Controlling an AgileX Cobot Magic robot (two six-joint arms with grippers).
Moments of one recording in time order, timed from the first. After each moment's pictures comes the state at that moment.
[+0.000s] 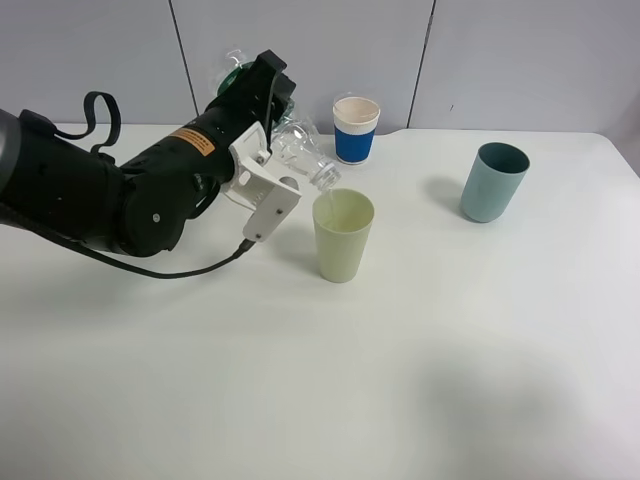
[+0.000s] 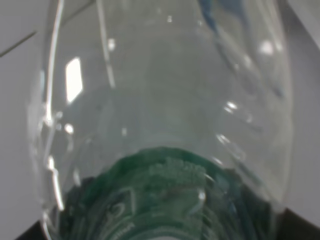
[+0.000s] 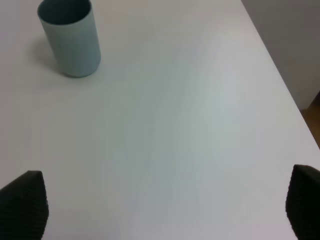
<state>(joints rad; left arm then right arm) -0.73 1.81 -0.76 -0.45 -0.99 2.35 -0.08 0.00 -0.51 -0.08 1.07 0.03</state>
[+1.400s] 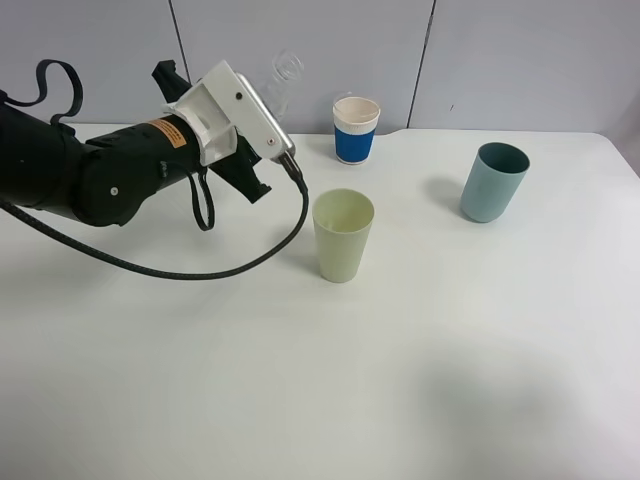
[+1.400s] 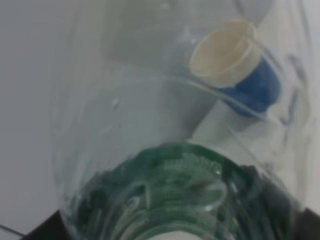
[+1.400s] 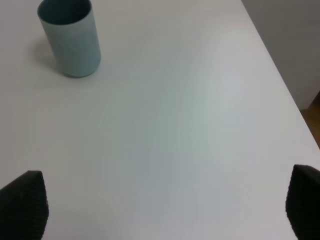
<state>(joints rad) -0.54 1.78 -0.76 -0.13 -0.75 0.69 -0.08 0.00 -0.51 -0.08 1.07 0.03</state>
